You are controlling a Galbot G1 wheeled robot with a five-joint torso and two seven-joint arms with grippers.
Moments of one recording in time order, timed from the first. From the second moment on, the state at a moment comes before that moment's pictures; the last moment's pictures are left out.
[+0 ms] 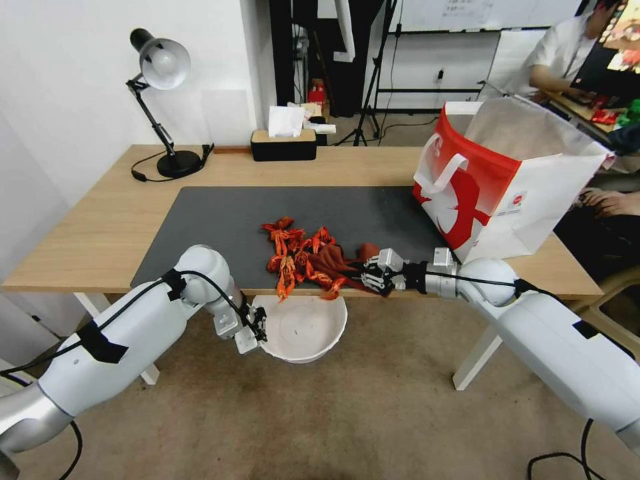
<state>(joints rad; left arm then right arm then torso) 0.54 -0.85 0.24 -1.63 0.64 -0.56 1.34 -0.64 0.81 -0.13 1.54 0.45 0.00 -0.82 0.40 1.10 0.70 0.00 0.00</state>
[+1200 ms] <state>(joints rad) 0.60 -0.84 0.20 -1.64 0.64 -0.58 1.33 -0.61 0.76 -0.11 1.72 0.71 -0.11 -0.75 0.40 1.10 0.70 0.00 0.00</state>
